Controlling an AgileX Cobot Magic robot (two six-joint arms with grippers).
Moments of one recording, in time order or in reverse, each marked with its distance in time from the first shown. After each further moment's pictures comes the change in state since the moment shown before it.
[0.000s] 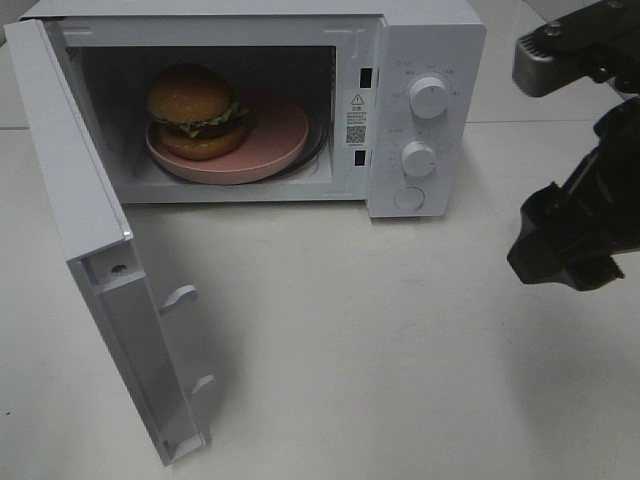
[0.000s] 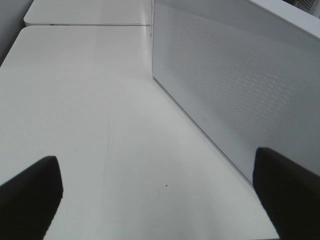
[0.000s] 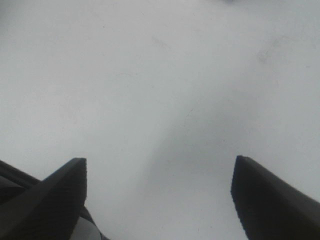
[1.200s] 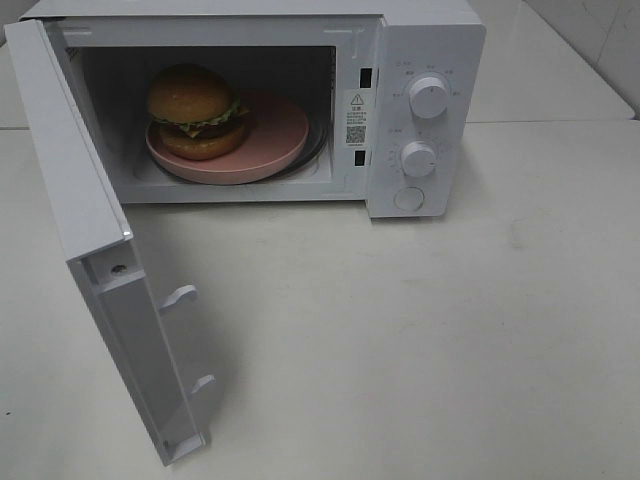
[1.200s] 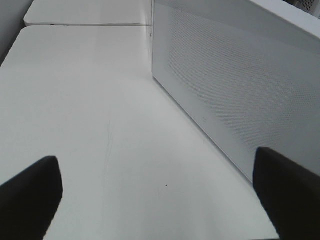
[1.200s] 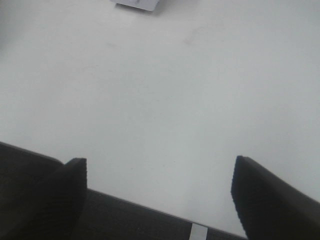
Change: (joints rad) left arm 0.000 0.000 0.000 0.000 0.000 0.000; right arm -0.128 -0.990 0.252 0.013 0.327 -0.043
